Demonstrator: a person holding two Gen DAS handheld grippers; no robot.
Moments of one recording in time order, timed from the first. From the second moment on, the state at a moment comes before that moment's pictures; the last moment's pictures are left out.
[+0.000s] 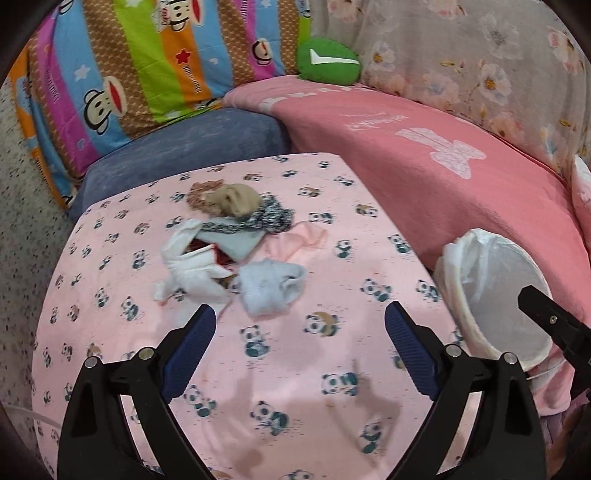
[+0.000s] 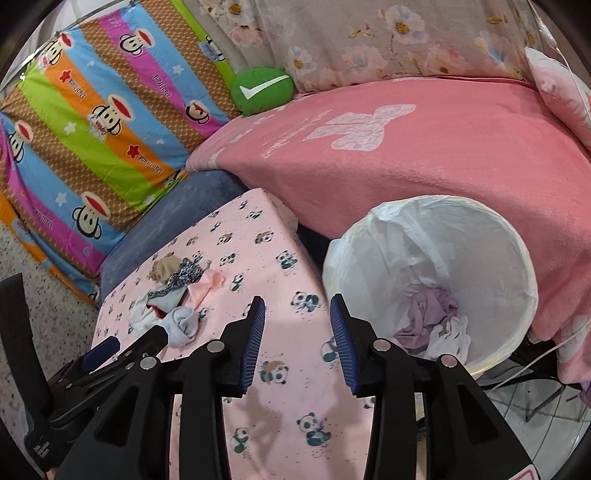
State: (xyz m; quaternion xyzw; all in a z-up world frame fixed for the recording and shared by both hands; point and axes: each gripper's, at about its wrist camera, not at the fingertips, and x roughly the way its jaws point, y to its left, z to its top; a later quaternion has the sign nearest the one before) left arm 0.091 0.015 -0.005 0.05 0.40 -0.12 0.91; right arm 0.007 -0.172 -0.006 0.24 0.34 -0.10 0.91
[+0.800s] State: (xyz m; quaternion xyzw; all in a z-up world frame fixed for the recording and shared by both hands) left arm 0.154 0.146 -0.036 -0.04 0.43 -0.03 0.90; right arm 0.115 -0.028 -0.045 0.16 0.41 -0.01 0.90
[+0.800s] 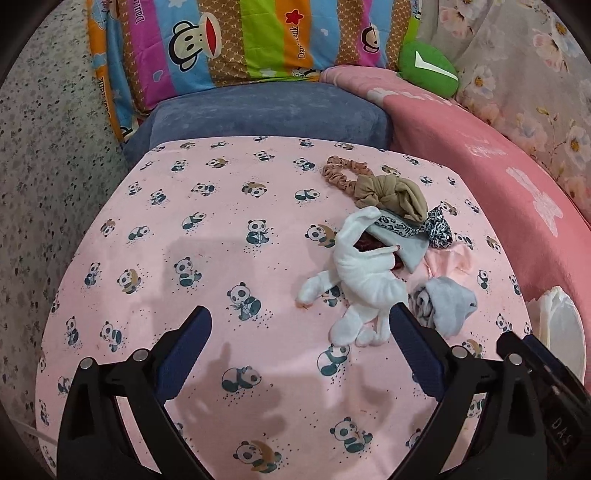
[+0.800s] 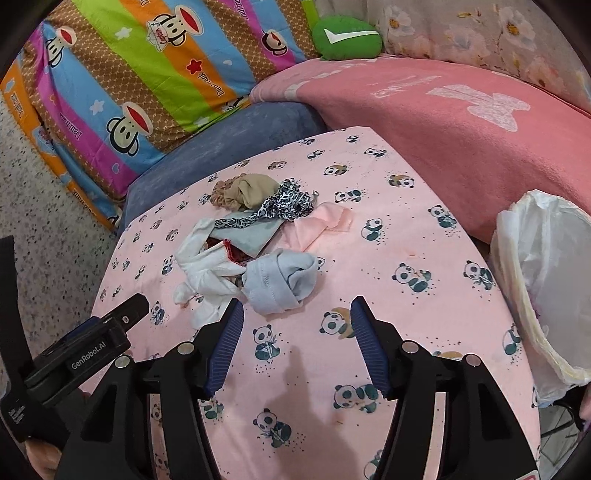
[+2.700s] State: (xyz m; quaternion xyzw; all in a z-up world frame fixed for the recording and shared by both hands) left arm 0.103 0.081 0.034 -0.07 0.38 -0.20 0.90; right arm 0.060 -0.084 0.005 0.20 0.34 -0.02 0.92
